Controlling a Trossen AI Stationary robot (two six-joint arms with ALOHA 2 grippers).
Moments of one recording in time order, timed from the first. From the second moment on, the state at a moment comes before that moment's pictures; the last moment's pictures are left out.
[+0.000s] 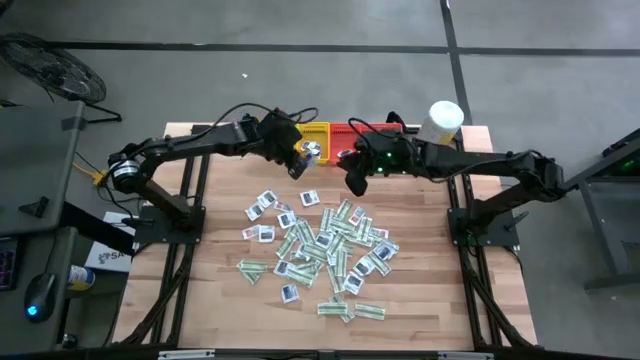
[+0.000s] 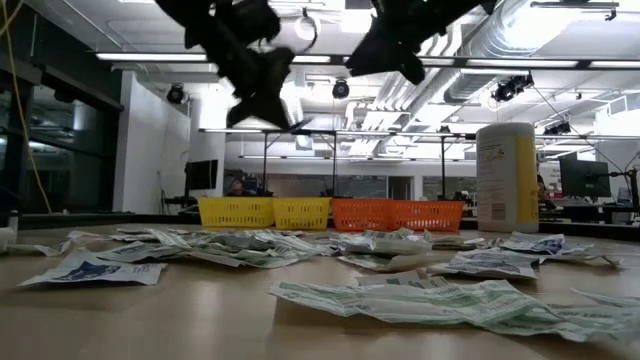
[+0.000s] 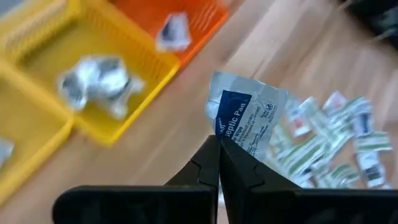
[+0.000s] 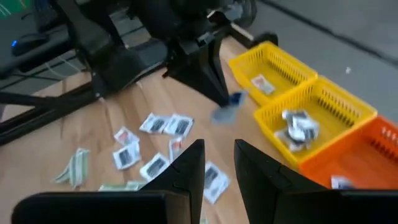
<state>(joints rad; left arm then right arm) 0.45 1.51 1.20 -0.46 0.13 -0.28 -0.22 1.39 1.11 -0.18 0.08 0.31</state>
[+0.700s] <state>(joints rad) 0.35 1.51 1.30 -0.28 -0.11 -0.18 -0.27 1.42 1.11 -0.06 0.14 0.33</state>
